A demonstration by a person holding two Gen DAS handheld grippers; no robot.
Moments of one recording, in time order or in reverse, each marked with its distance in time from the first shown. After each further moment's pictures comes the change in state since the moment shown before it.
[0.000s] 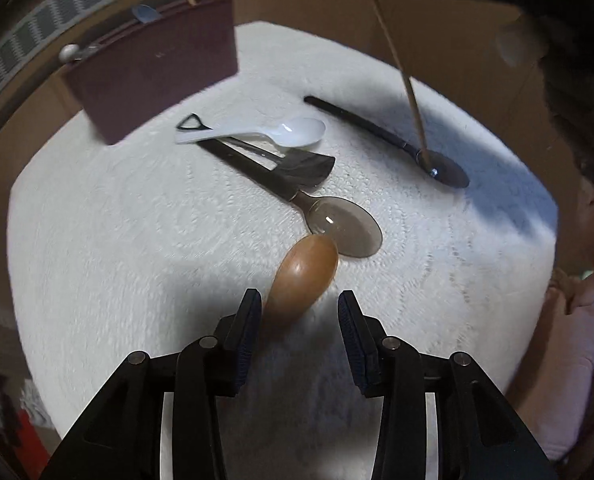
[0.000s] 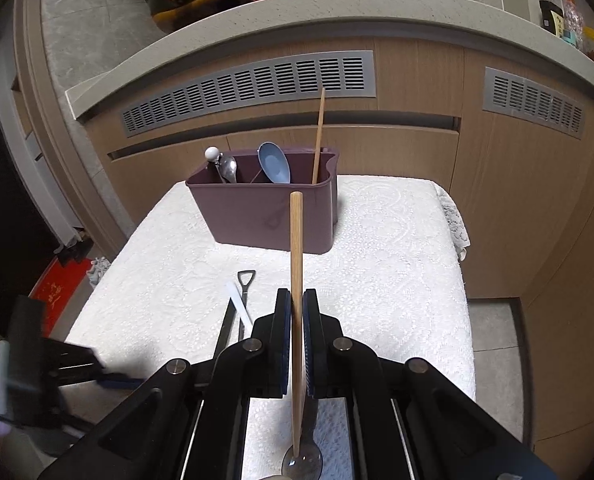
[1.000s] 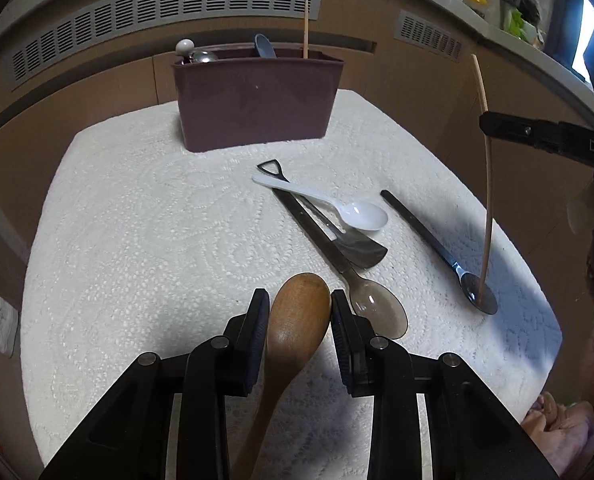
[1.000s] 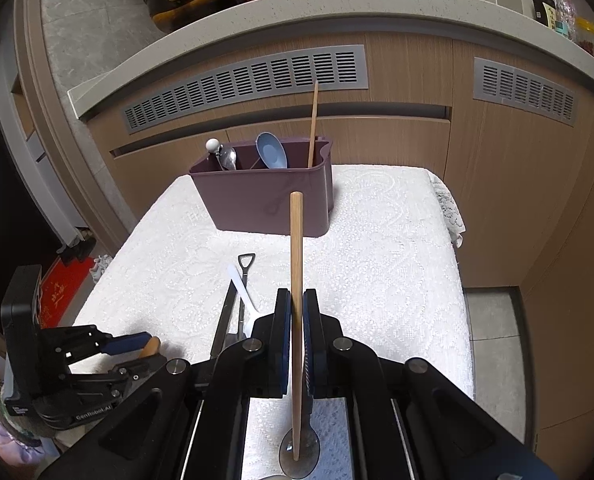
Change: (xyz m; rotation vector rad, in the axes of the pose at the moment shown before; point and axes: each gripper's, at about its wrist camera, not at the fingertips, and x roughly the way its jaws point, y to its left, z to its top) left arm -0.041 0.021 -0.024 -0.378 -0.290 0.099; right arm -0.014 -0.006 -0.017 0.017 0.009 0.011
